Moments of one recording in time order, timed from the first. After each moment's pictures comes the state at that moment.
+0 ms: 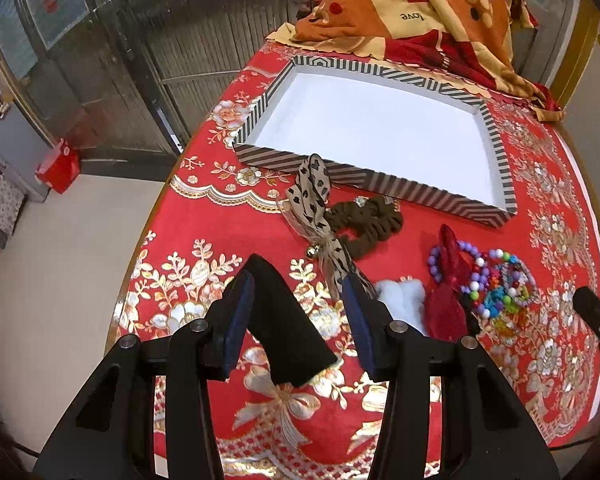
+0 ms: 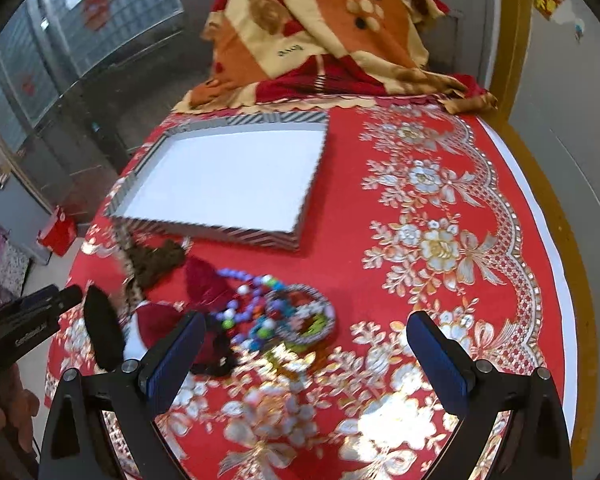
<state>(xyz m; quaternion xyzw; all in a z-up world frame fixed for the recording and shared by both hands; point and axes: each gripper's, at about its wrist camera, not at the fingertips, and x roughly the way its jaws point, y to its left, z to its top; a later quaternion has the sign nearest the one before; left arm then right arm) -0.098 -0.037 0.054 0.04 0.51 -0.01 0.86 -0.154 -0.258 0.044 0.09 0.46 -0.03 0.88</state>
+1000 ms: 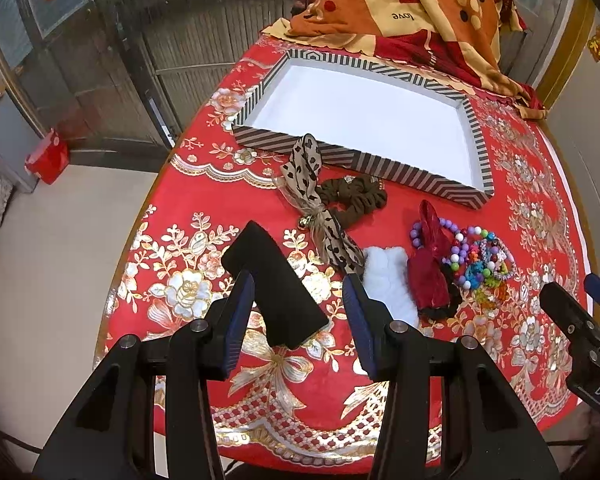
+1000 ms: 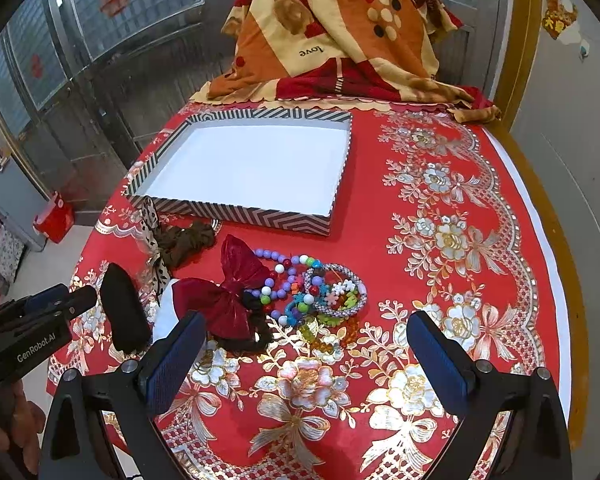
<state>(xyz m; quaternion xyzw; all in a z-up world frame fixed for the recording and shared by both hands) -0.125 -0.025 0.060 0.02 0.52 -0.03 0.85 -0.165 -0.220 0.053 0.07 0.47 -0.04 0.88</state>
